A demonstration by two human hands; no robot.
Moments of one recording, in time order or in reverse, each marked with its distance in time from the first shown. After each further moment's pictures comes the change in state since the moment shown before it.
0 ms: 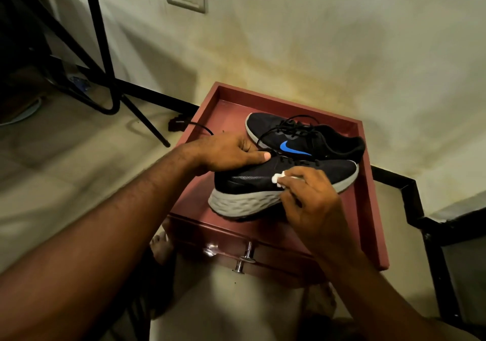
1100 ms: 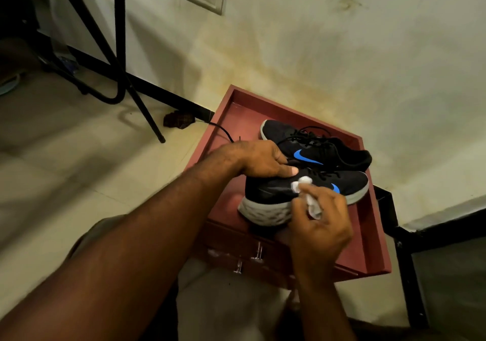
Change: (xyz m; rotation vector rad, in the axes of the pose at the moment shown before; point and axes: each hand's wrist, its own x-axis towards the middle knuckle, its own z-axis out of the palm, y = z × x) left_hand -0.016 0.008 -0.008 0.029 -0.095 -0.001; right_hand -0.008 -0.083 0.034 0.036 0.432 0.450
